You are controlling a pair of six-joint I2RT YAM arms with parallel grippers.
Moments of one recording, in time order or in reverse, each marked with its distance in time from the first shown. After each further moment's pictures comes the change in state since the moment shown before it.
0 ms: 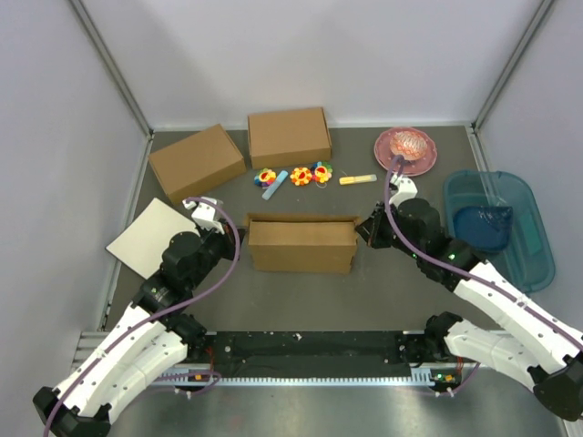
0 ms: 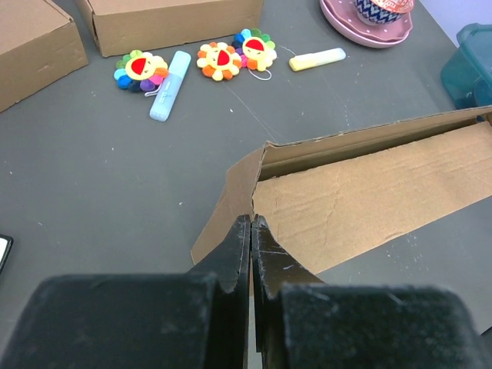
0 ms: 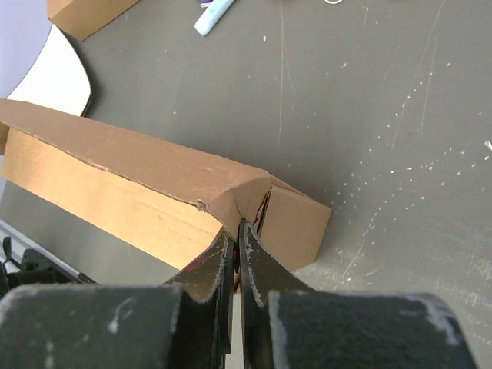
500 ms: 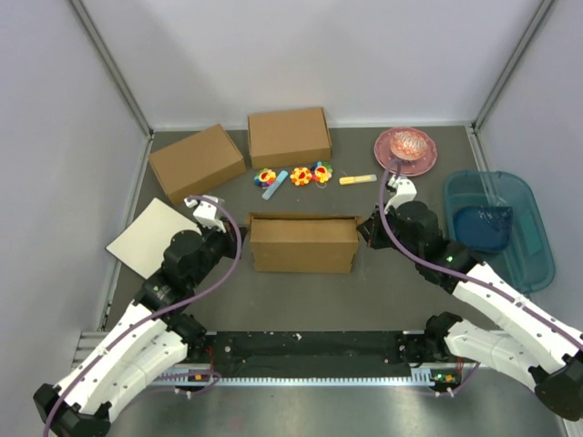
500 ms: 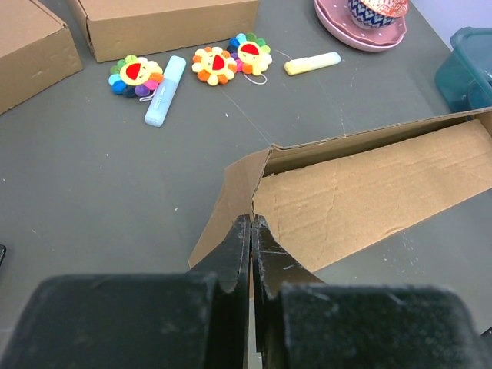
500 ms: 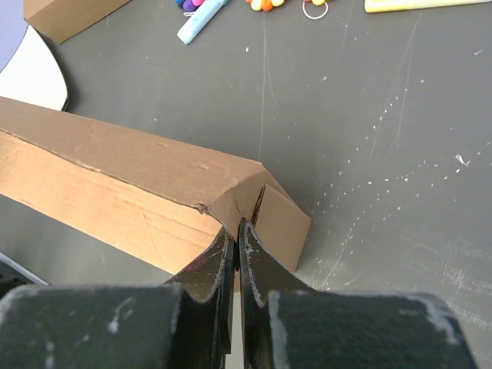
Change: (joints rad) left arm 0.000 0.021 0.000 0.031 0.011 -0.002; right arm 0.018 -0.010 -0.036 0.040 0.069 -0.061
